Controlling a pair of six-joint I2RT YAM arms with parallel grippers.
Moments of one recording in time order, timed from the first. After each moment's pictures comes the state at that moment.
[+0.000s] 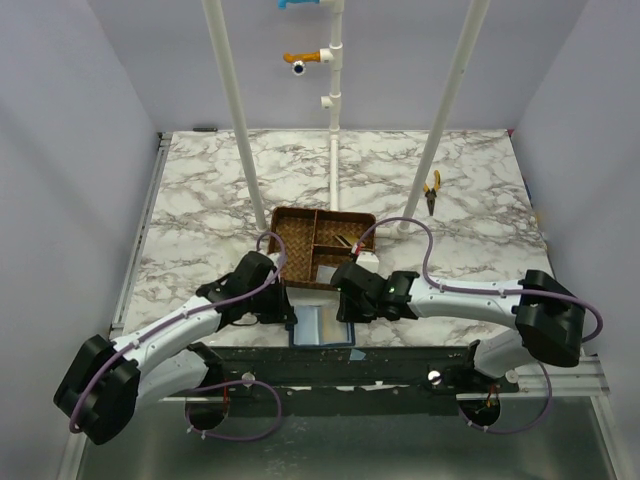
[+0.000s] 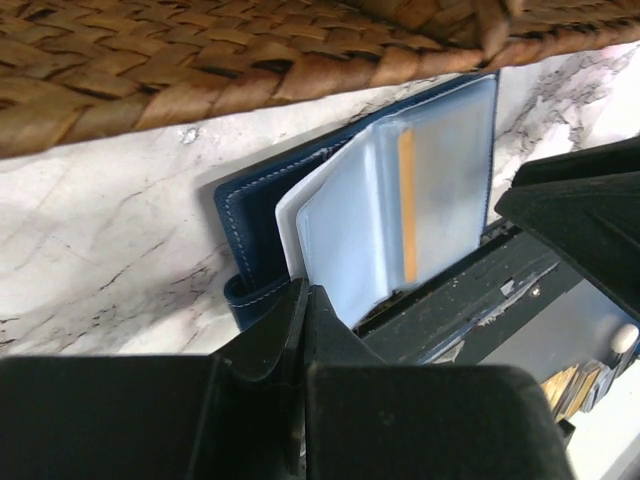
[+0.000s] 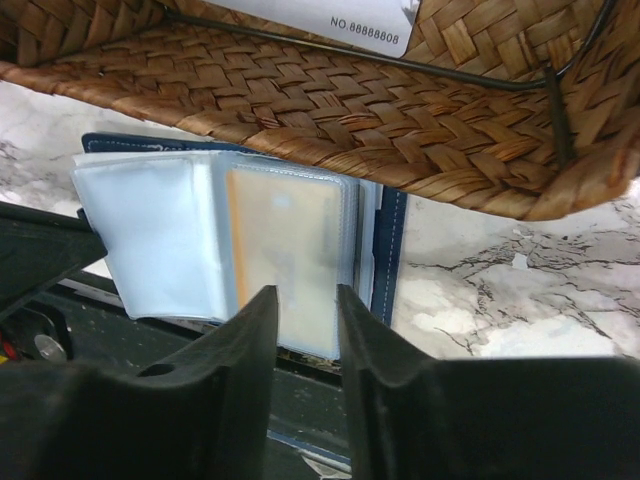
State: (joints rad) left arm -0.64 1.00 0.42 -0.35 0.34 -0.69; right arm 1.13 1.46 0.85 -0.45 0.20 1.06
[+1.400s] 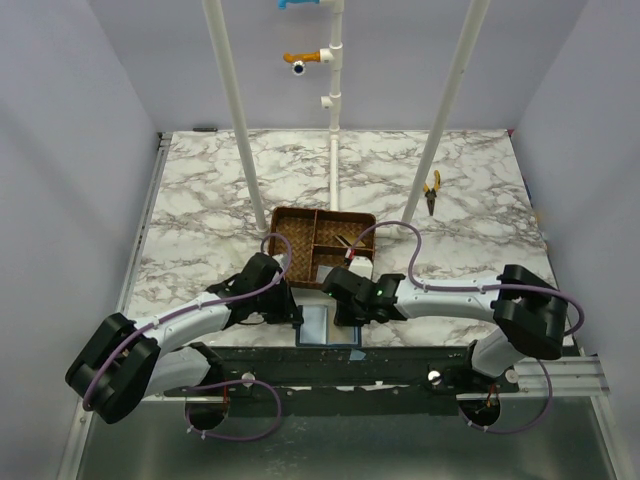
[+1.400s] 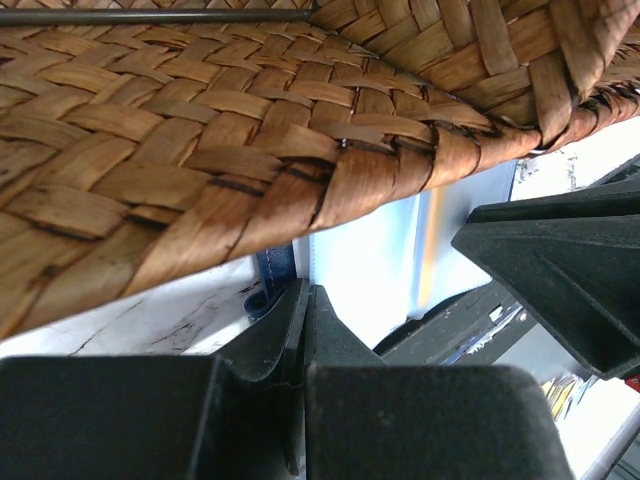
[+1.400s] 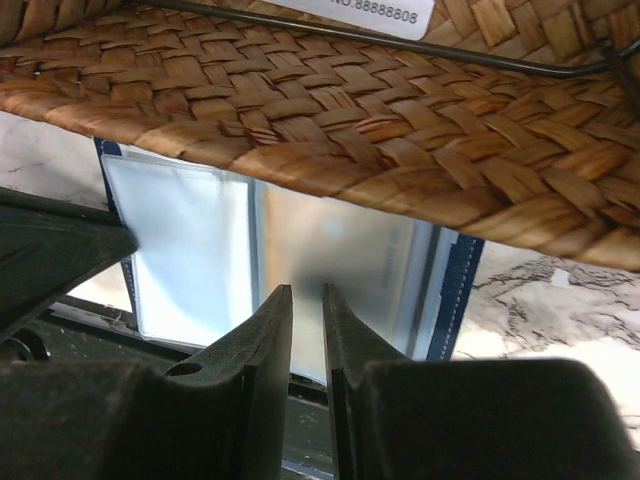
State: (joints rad) left arm -0.65 1.14 0.38 -0.16 0.34 -0.76; right arm 1.15 1.56 0.86 -0.42 0.21 1.10
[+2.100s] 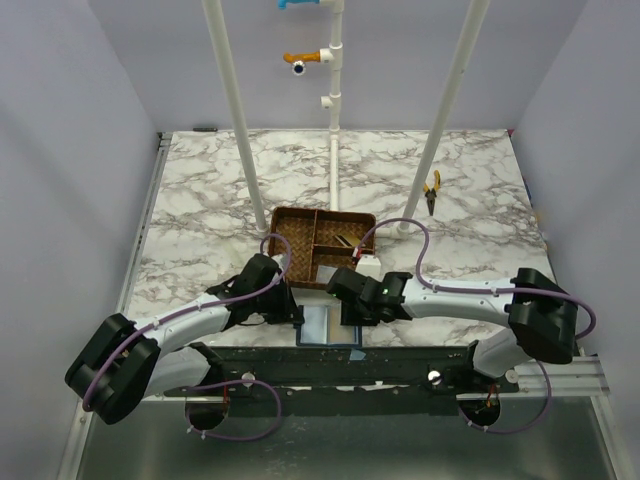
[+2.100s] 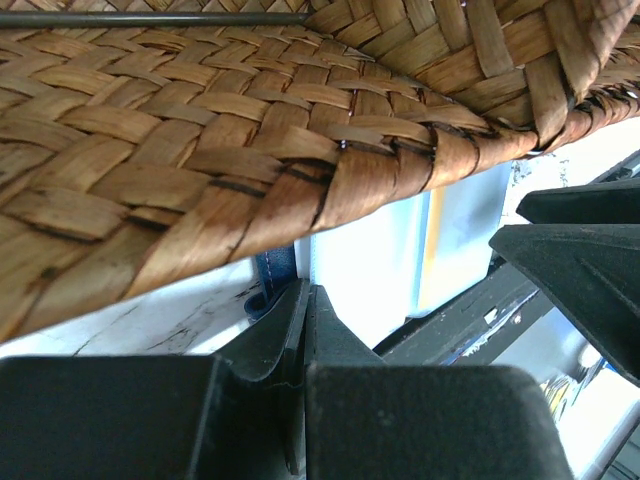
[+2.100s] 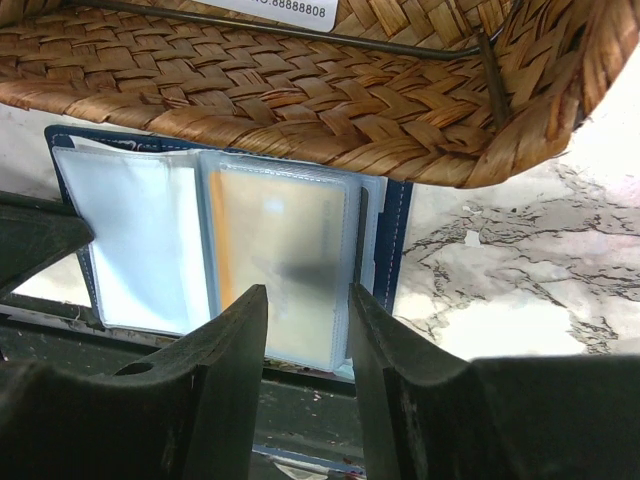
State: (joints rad) left arm -0.65 1.14 0.36 -0.12 0.34 -0.78; right arm 1.16 1.51 0.88 -0.56 0.27 1.11
